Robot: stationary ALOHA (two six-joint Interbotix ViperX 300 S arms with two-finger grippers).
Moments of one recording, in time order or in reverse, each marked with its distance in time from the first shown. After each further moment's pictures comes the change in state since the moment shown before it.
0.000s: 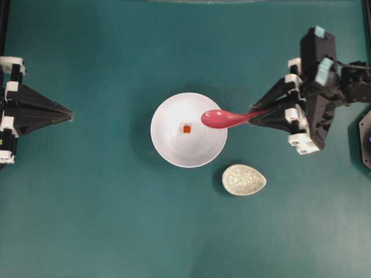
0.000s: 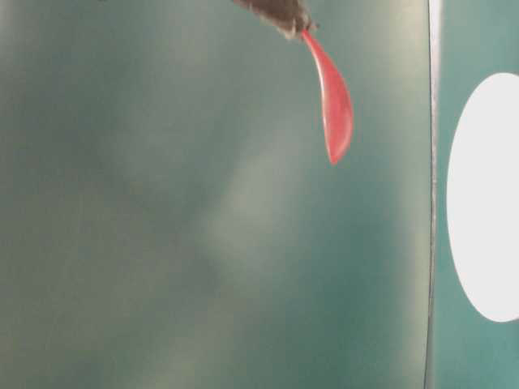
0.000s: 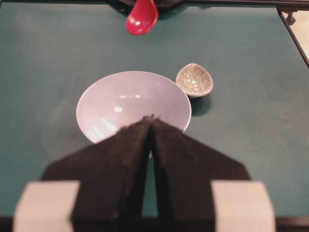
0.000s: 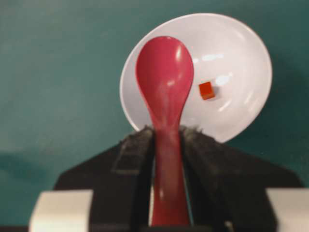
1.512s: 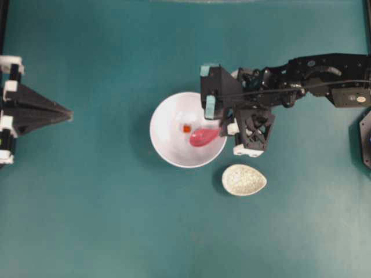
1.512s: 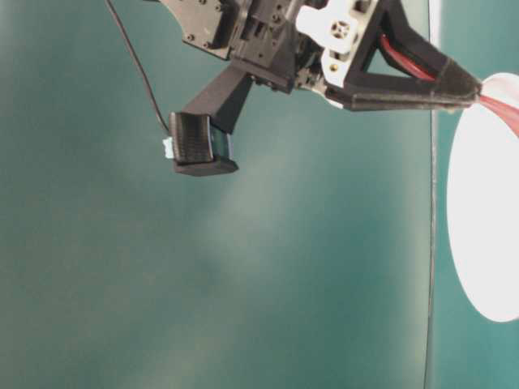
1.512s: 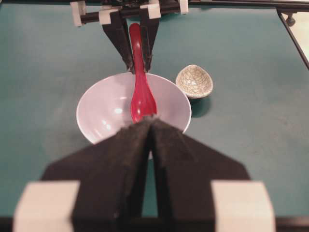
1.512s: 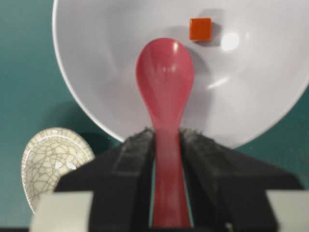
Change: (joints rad) left arm 0.002 0.000 0.000 0.000 -0.005 0.000; right arm -0.012 0.485 -0.318 -0.276 0.331 0.043
